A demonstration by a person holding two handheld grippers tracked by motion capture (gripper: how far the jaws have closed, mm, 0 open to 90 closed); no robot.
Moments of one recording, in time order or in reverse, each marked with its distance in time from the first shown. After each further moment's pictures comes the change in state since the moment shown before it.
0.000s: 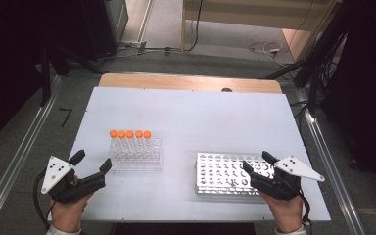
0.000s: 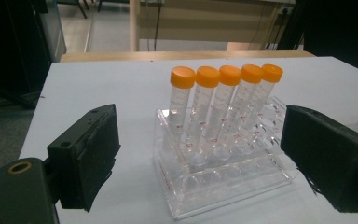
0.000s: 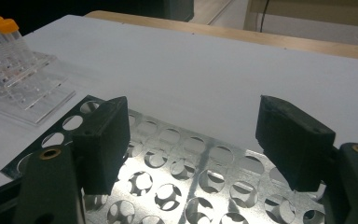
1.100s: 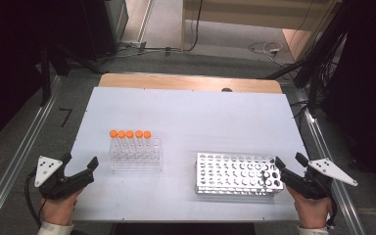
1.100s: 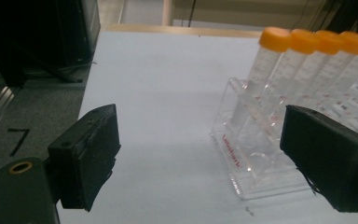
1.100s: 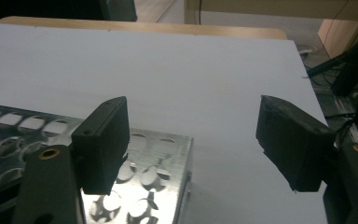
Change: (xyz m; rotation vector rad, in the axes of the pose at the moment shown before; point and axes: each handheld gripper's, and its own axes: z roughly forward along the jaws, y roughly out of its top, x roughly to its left) left arm 0.041 -0.020 0.011 0.084 0.141 -0.044; right arm -0.077 -0.028 -0.017 -0.019 -0.209 0.101
